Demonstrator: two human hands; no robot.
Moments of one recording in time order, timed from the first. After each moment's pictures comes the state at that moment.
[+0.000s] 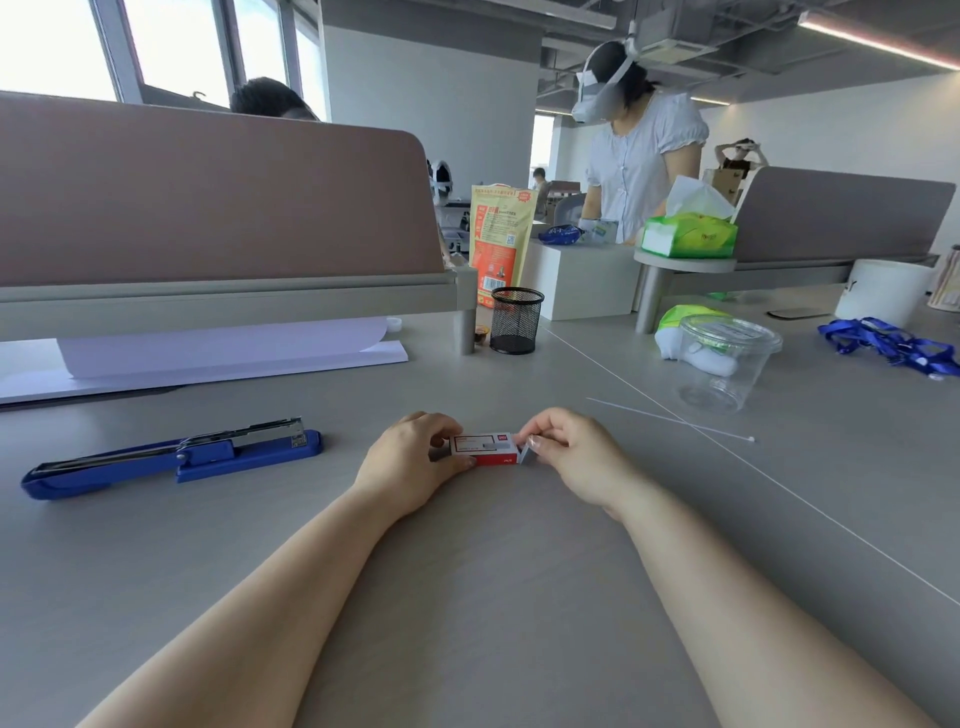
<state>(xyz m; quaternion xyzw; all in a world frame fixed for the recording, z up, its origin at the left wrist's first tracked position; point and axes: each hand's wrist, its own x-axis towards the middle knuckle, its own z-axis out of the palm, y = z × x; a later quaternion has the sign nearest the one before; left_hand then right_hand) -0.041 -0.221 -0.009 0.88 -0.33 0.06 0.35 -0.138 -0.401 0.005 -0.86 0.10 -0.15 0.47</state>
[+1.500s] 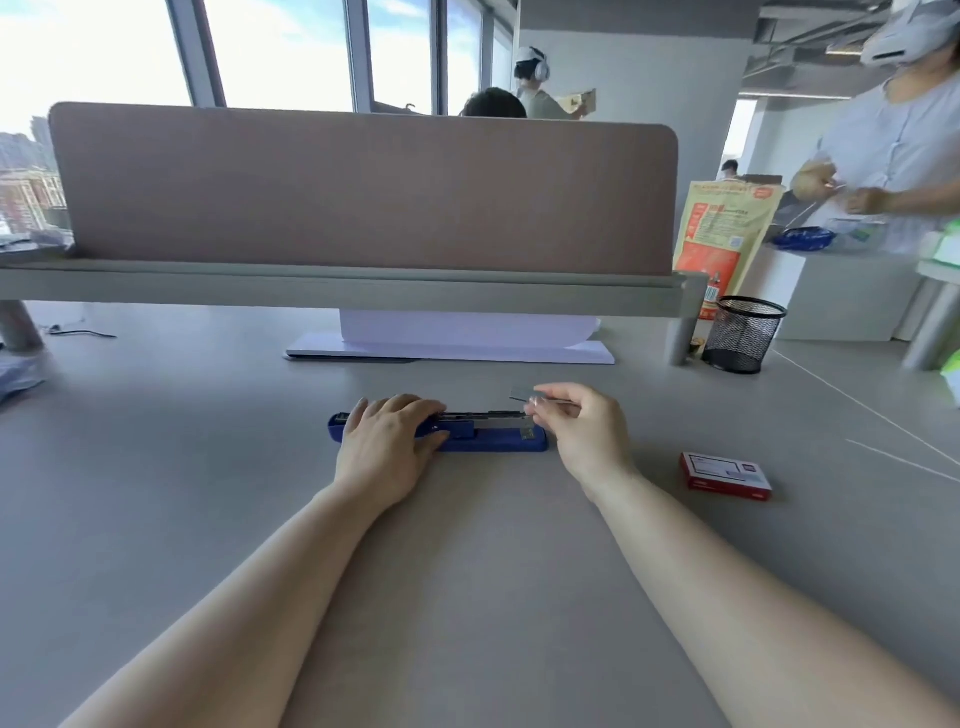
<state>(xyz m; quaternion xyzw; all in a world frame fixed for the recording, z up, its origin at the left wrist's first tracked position) -0.006 -0.008 -0.011 0.95 -0.14 0.21 0.20 -0.028 -0.215 0.003 -0.75 0.01 -0.20 0.63</state>
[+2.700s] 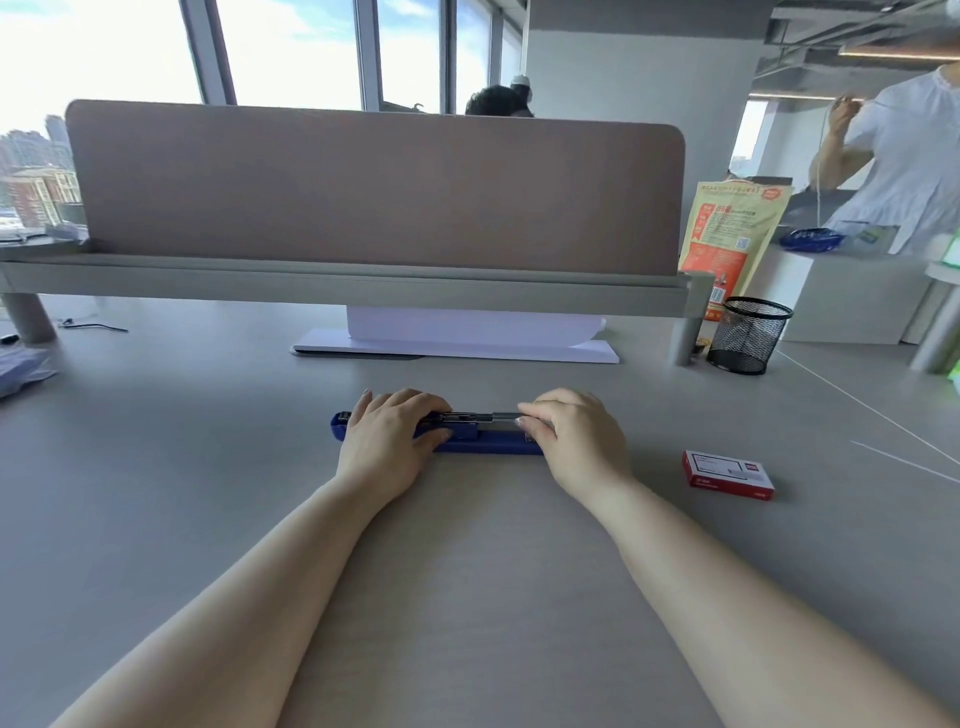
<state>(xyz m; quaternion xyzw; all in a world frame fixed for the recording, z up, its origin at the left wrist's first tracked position) -0.008 -0.004 -0.010 0.93 -0.17 0.22 0.23 -0.031 -0.214 -0.005 -0.93 -0.08 -0.25 0.26</state>
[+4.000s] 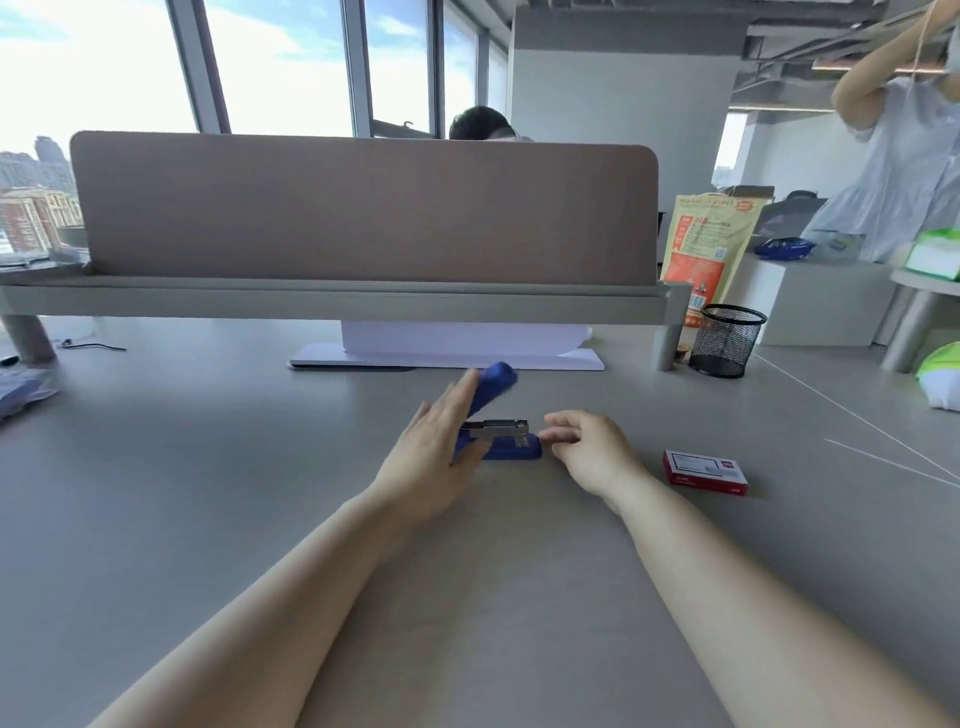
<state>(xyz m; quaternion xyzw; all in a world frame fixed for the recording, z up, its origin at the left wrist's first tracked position) -0.038 -0.038 0.000 0.89 -0.30 0.16 0.31 -0.038 -0.240 -0.005 -0.87 0.06 -0.09 0.48</state>
